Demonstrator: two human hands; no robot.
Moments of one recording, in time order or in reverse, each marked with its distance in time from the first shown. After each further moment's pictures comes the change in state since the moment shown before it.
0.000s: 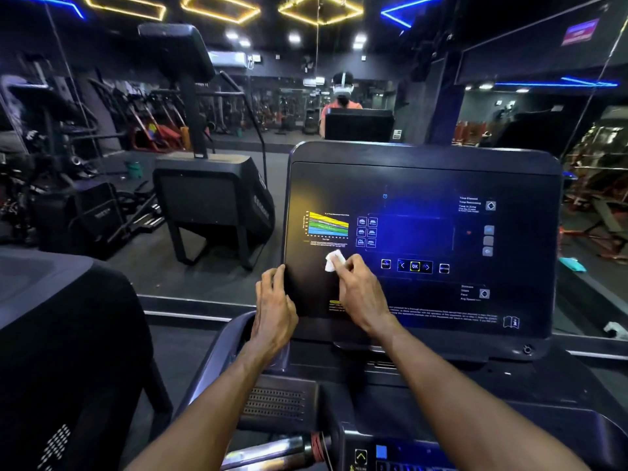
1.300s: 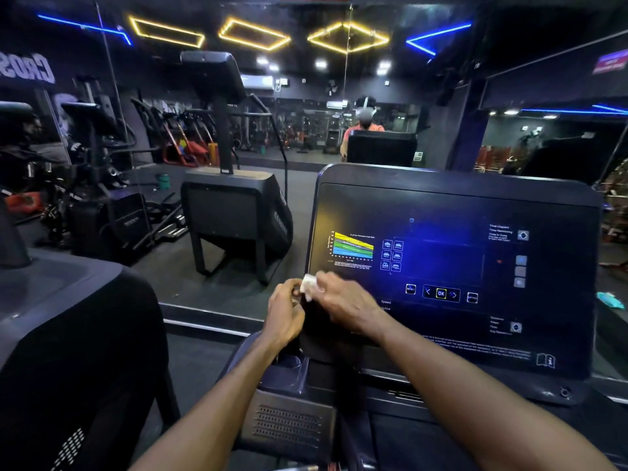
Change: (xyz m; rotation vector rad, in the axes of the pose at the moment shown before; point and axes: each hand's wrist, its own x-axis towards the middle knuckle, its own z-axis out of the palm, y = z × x) left_hand 0.035 -0.007 -0.027 -0.224 -0.094 -0.208; right_hand 0.051 -0.050 -0.008 -0.196 -0.232 -0.512
